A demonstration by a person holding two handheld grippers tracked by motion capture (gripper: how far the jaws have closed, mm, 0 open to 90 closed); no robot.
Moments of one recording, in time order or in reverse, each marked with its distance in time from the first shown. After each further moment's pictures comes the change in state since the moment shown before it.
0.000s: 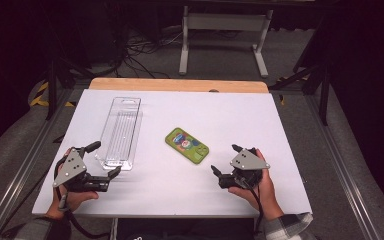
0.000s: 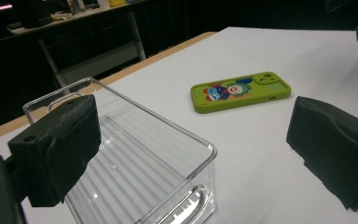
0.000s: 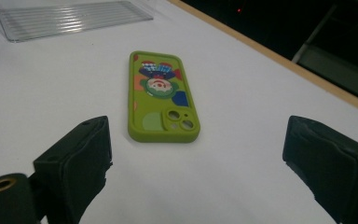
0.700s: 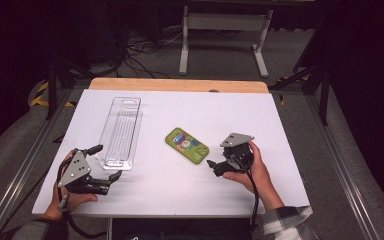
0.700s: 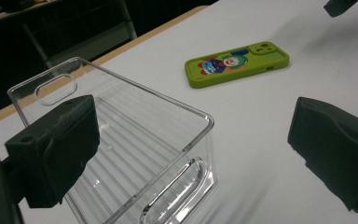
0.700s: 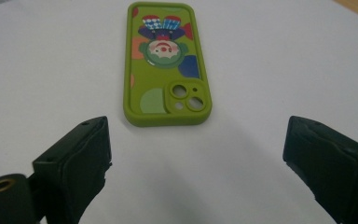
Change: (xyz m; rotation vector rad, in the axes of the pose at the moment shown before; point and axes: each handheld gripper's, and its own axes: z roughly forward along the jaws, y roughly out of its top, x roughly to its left) left arm -0.002 -0.009 0.004 0.085 -0.033 0.035; right arm -0.023 0.023 0.043 0.277 0.132 0.072
